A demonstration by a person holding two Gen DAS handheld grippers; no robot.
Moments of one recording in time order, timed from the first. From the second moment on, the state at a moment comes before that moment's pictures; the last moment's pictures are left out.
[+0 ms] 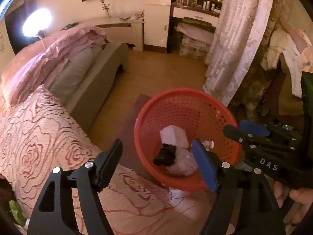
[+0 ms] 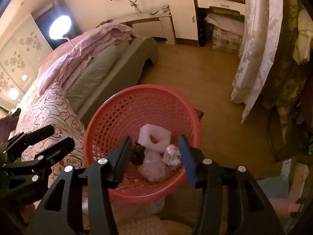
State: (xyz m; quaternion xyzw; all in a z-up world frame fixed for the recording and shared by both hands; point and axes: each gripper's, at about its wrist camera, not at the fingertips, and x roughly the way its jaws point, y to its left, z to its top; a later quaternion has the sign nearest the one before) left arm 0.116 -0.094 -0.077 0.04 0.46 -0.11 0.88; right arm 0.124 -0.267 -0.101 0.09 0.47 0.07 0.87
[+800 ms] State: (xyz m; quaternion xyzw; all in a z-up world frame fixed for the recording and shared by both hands) left arm 0.081 -0.043 -0.048 0.02 0.43 -0.04 0.90; right arm 0.101 -0.231 -0.087 0.06 0.45 0.10 0.88
